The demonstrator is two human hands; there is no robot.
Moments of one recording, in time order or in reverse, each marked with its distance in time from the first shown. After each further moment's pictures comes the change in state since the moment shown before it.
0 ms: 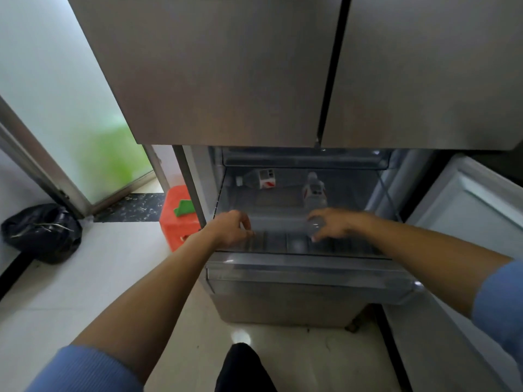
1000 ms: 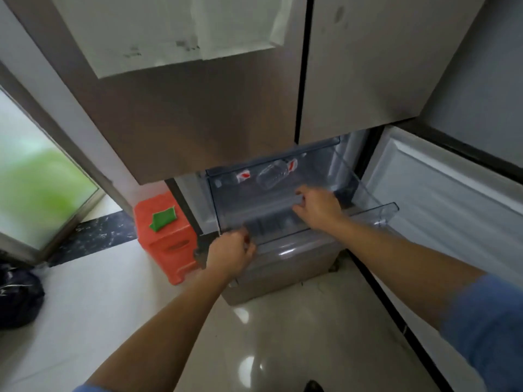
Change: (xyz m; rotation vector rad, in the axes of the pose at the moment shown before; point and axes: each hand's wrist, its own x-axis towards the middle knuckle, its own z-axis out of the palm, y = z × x) left_hand -0.078 -0.015 -0.019 0.160 0.151 0.321; right_hand -0.123 -0.102 0.008 0.275 0.666 0.222
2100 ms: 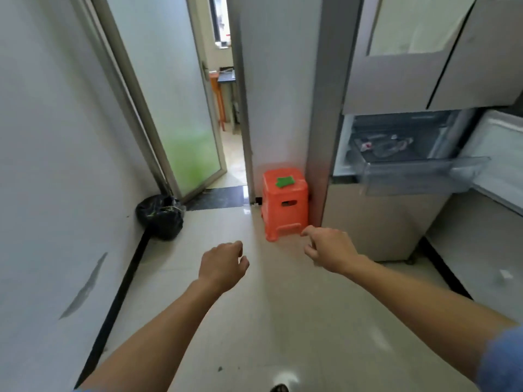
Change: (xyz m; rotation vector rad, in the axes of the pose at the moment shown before) left_hand -0.630 -0.242 -0.102 0.201 0.193 -0.316; right_hand -0.513 -0.374 0.126 -0.218 -0.105 -0.449
